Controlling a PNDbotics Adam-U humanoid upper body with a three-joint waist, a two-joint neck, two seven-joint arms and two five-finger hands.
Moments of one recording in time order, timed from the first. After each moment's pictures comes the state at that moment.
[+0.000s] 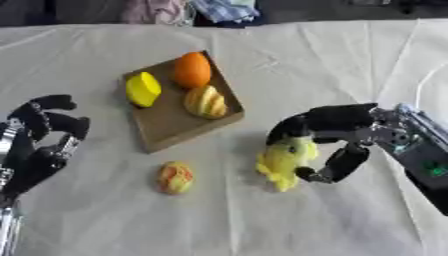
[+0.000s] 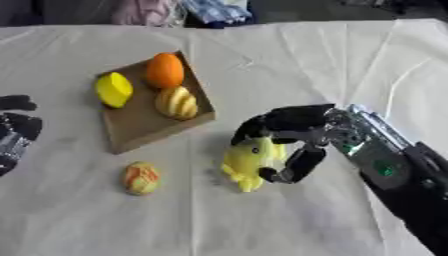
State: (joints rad) left arm -0.20 0.17 0.05 -1.85 -0.22 0.02 -0.18; right arm -0.50 -0.65 0.39 -1.68 0.56 -0.34 0.74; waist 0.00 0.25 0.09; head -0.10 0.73
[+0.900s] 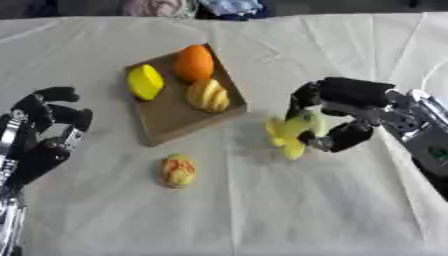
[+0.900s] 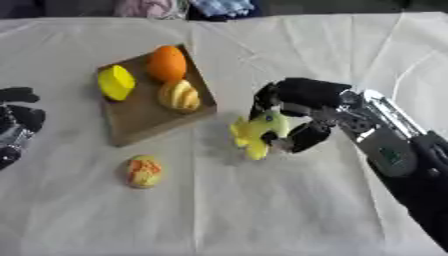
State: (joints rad) left arm -0.20 0.17 0.05 -1.85 -0.22 0.02 -0.18; right arm -0.55 -0.63 0.35 -1.67 0.59 -0.34 0.45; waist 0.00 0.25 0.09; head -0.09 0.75
